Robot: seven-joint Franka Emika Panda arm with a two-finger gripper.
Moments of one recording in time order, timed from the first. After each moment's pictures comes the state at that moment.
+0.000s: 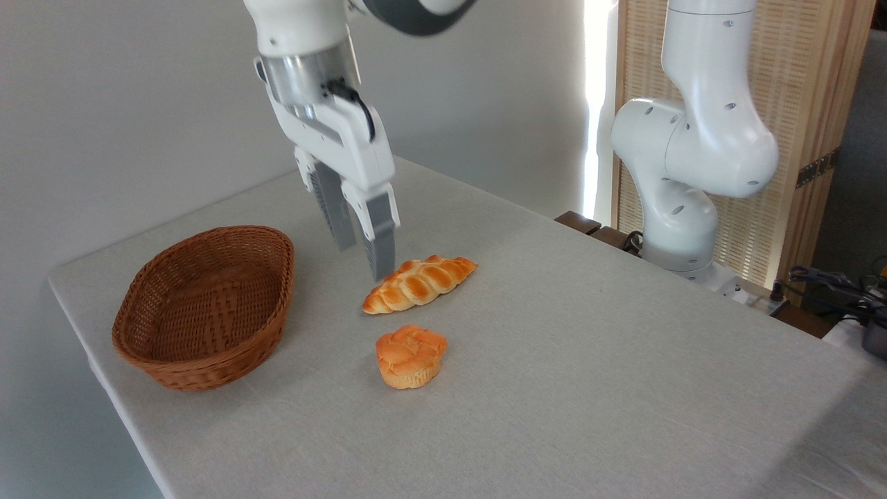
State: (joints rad) arm -0.04 -0.09 -0.13 -1.87 -0.03 1.75 0.70
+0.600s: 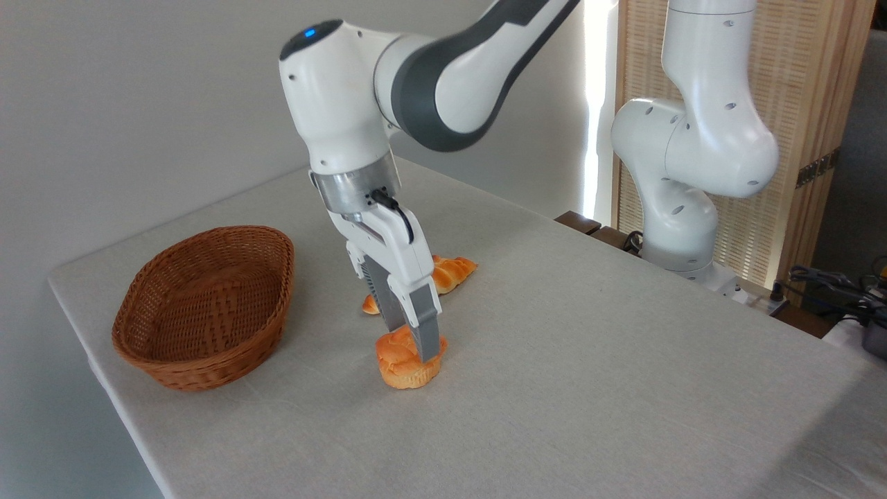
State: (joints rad) arm -0.04 -0.08 -0.13 -2.16 0.09 2.01 0.71
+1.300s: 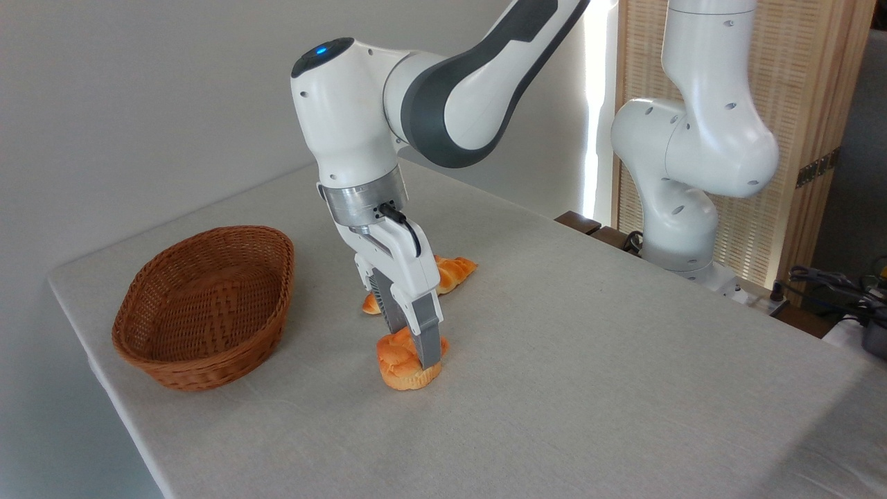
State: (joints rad) arm -0.03 -0.08 -0.13 -2.20 0.09 2.05 0.71
